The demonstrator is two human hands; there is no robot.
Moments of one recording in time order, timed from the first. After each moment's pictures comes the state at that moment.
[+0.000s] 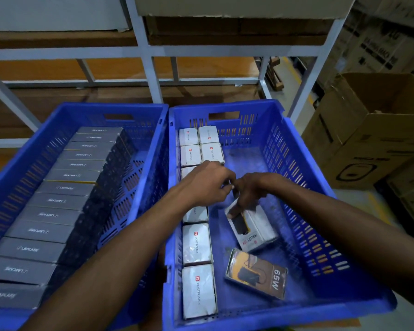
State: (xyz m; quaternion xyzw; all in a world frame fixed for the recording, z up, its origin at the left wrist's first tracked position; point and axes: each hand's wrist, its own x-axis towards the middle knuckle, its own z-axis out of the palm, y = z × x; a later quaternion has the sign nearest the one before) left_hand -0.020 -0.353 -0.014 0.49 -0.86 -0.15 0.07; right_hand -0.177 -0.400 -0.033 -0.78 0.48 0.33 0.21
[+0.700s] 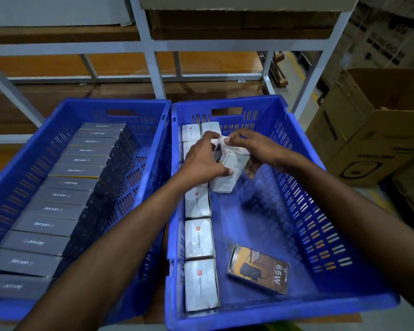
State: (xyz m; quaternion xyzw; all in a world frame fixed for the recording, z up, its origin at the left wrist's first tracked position) left_hand -0.017 -0.366 -0.002 0.66 -0.62 -0.33 0.27; right_hand -0.195 -0.412 0.014 -0.65 0.50 -0.18 0.54
